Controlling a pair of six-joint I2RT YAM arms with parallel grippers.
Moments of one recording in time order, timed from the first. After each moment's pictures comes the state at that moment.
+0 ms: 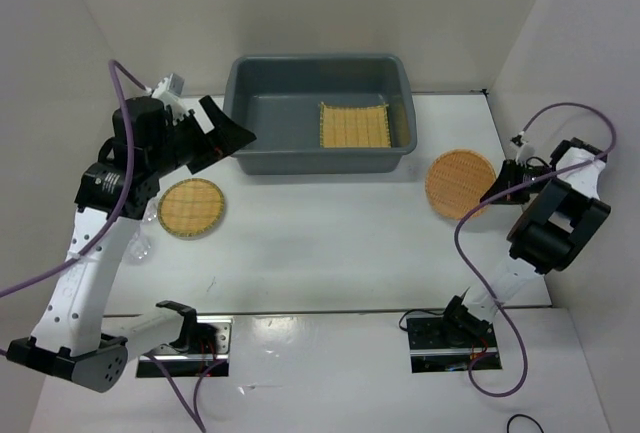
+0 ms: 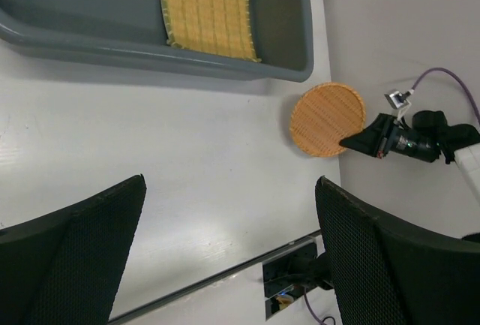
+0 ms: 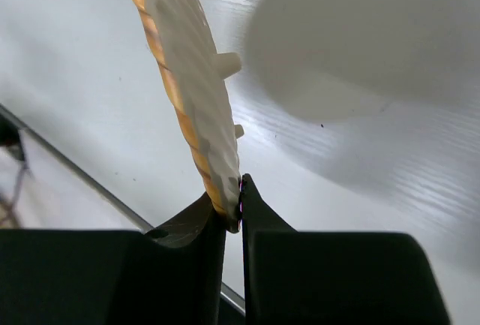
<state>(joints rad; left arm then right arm) -0.25 1.11 1.50 -0.81 0.23 -0.71 -0.68 1.89 1.45 -1.23 -0.79 -0.73</state>
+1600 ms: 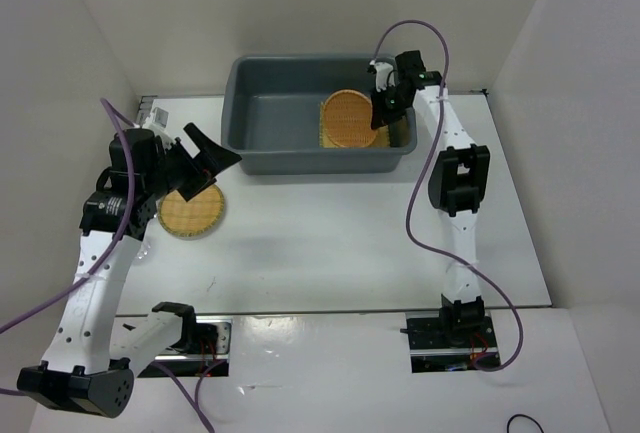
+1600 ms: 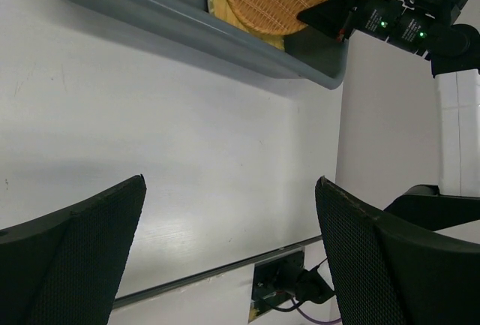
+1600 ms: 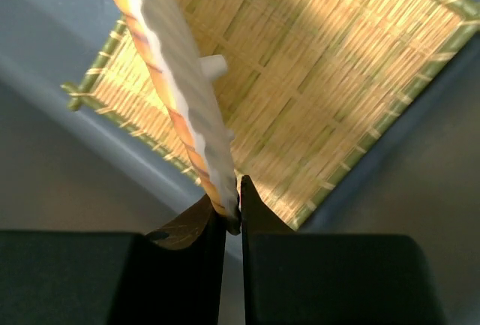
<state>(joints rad) -0.09 0.95 1.19 -0.73 0.32 -0.80 0.14 2.40 2.35 -0.94 -0.43 -0.26</state>
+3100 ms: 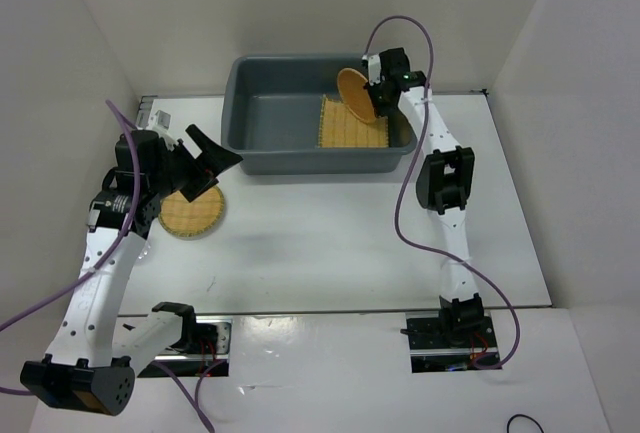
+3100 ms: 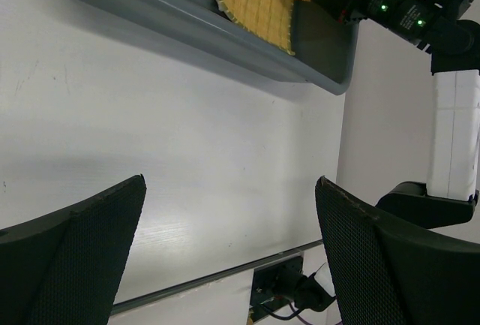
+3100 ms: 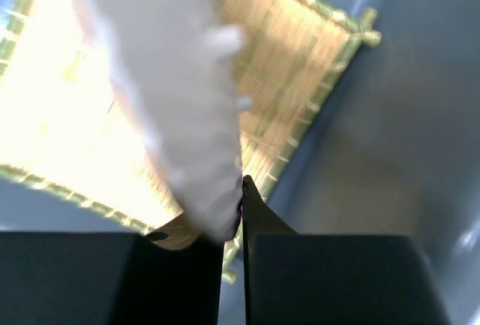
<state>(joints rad) -0.08 0.96 1.14 -0.68 0.32 -0.82 0.21 2.51 2.50 -0.86 -0.04 -0.22</state>
